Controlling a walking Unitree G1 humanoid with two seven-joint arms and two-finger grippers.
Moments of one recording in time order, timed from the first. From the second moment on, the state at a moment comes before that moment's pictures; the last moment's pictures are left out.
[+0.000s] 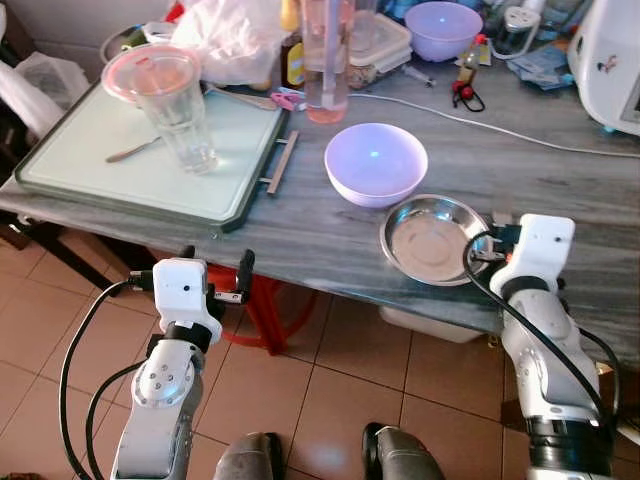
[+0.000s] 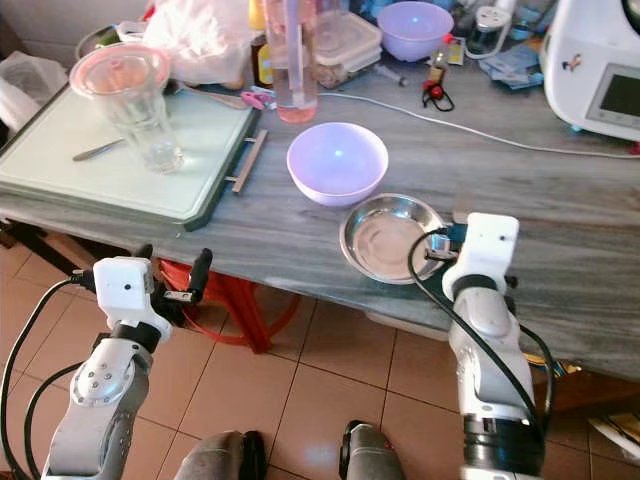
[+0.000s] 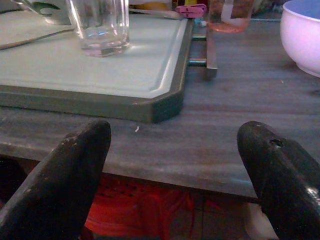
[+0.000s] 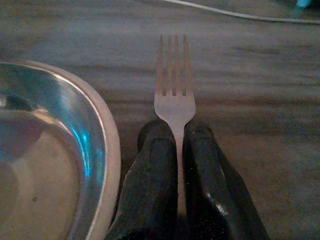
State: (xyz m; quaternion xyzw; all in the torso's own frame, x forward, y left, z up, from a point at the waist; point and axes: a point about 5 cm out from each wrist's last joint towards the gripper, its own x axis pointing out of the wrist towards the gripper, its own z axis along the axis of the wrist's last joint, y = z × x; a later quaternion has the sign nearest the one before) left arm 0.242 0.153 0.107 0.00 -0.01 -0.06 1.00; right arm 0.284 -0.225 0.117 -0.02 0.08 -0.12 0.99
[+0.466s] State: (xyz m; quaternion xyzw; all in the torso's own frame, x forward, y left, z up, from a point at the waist) left arm 0.242 0.153 0.107 0.00 -0.01 -0.06 1.00; right arm 0.271 -0.233 0.112 0.00 0.09 -0.15 0.98
